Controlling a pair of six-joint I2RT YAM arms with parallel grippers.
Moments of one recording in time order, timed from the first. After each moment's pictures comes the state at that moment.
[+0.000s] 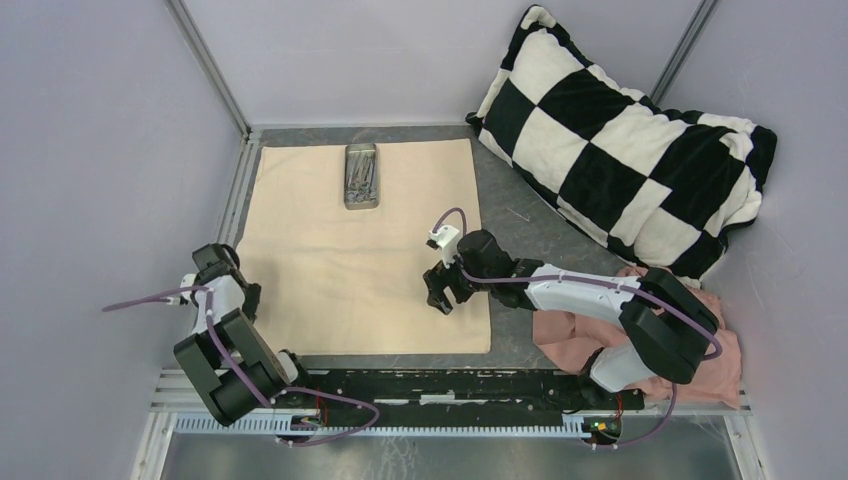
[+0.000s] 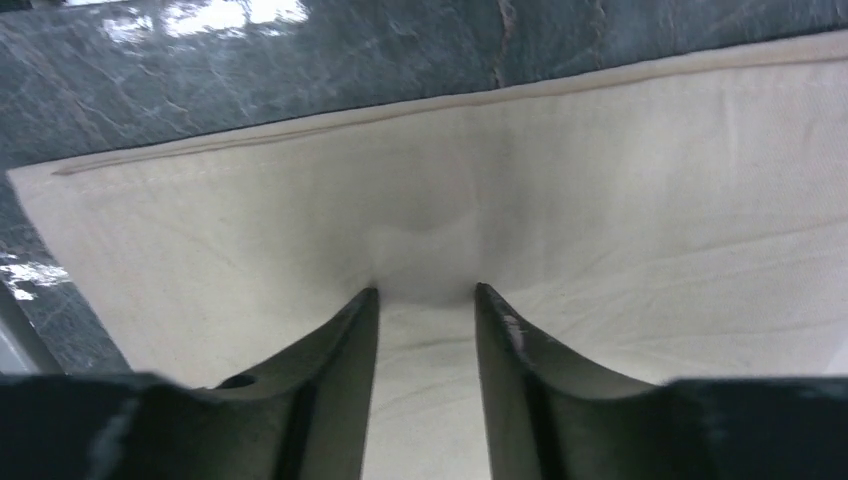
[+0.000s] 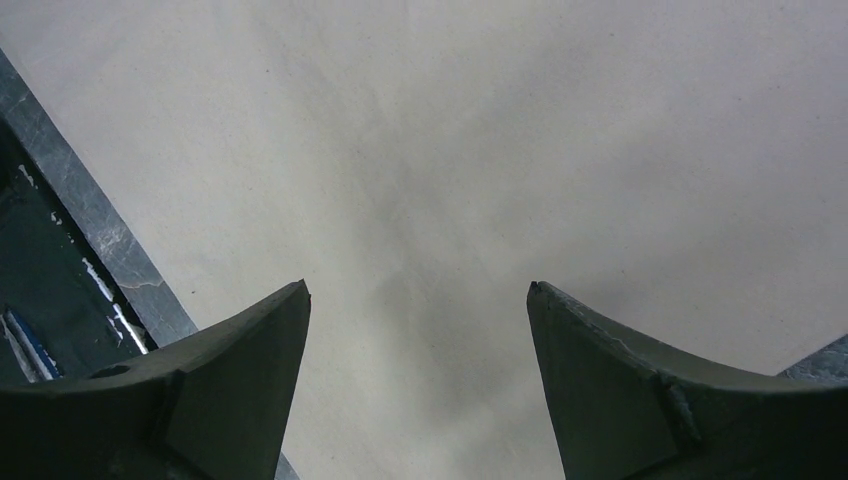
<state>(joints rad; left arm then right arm) 0.60 1.25 0.57 -0.54 -0.23 -0.84 0.89 1.48 0.75 0.02 -0.16 0.14</state>
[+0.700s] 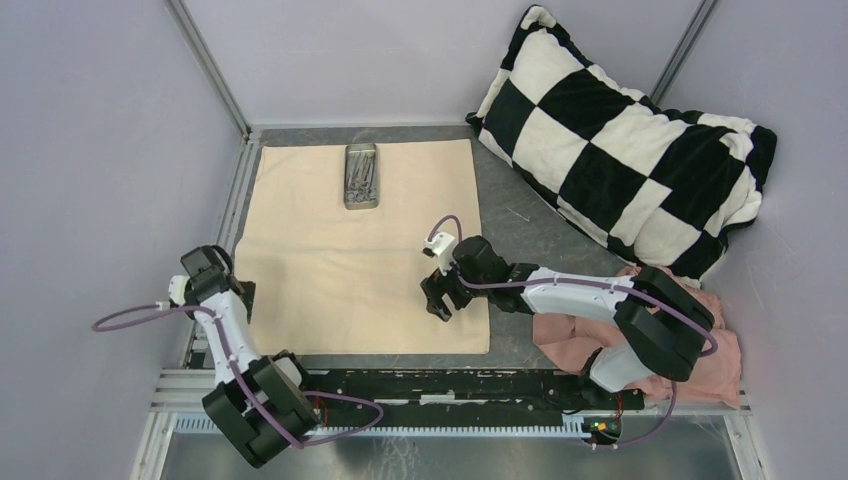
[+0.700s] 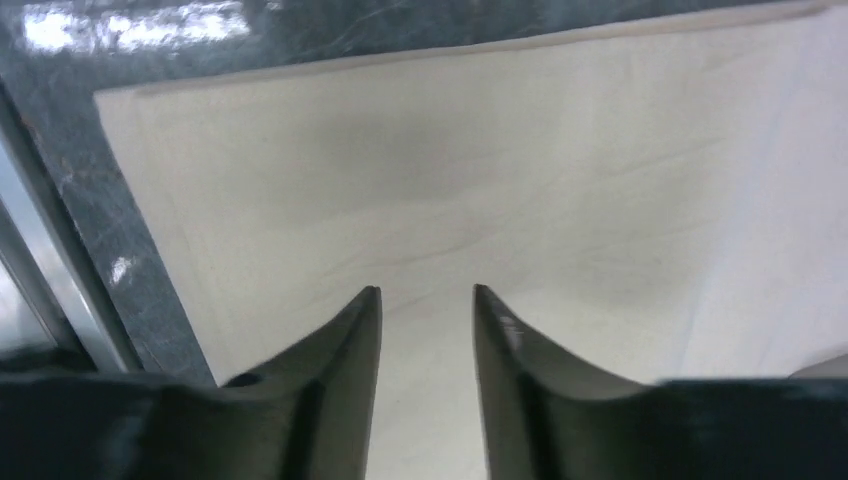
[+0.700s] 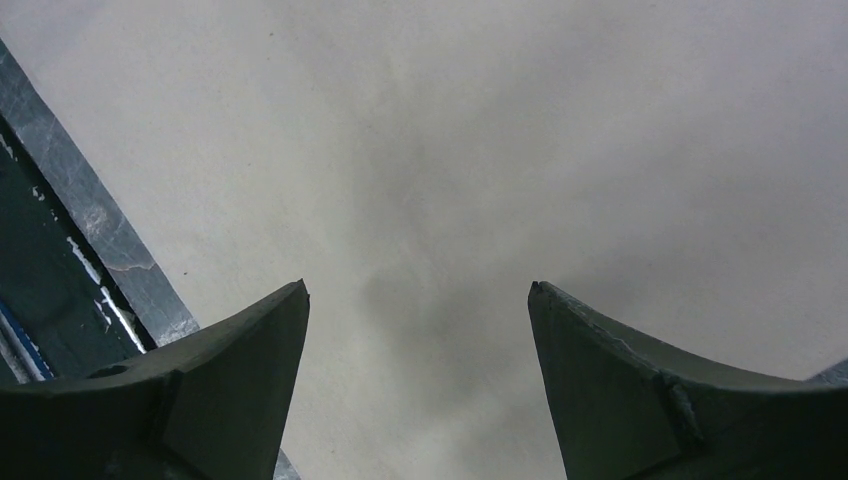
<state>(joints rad) 0.66 0.96 0.58 -0.72 -0.17 -0.89 0.91 1.48 0.74 0.02 -0.15 0.12</state>
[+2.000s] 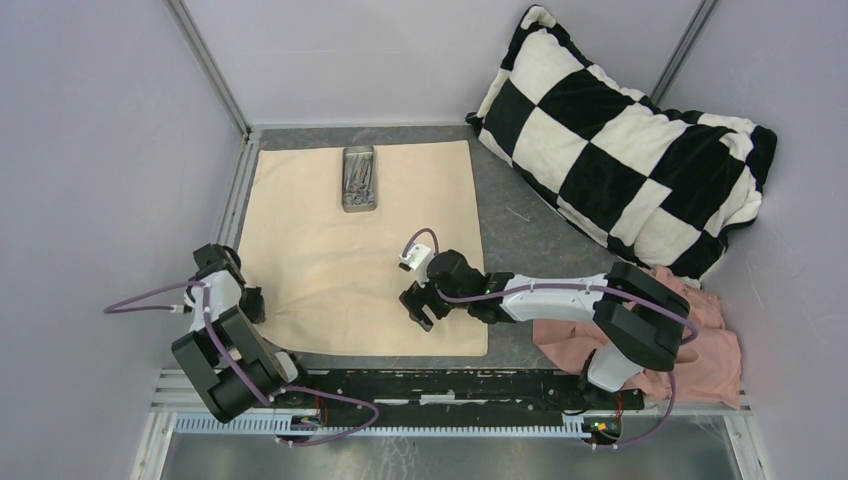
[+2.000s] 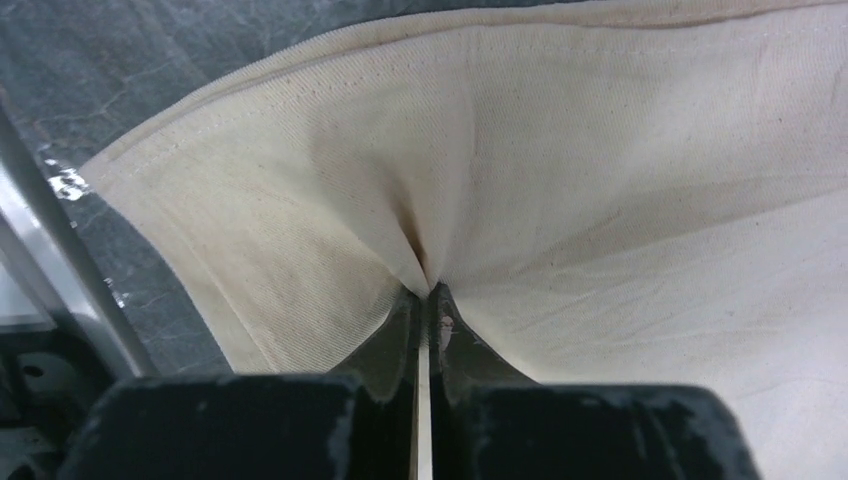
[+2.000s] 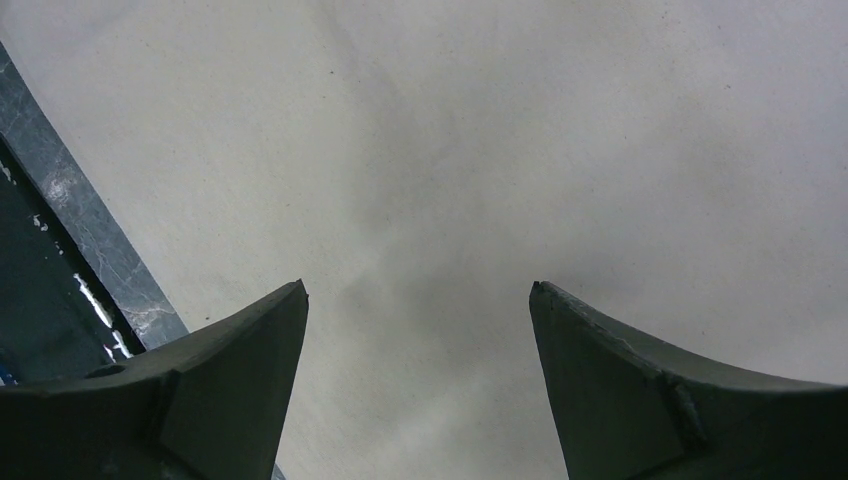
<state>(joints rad) 0.62 1.25 0.61 -0.70 -0.20 -0.92 1.07 1.60 0.82 0.06 0.01 0.12</state>
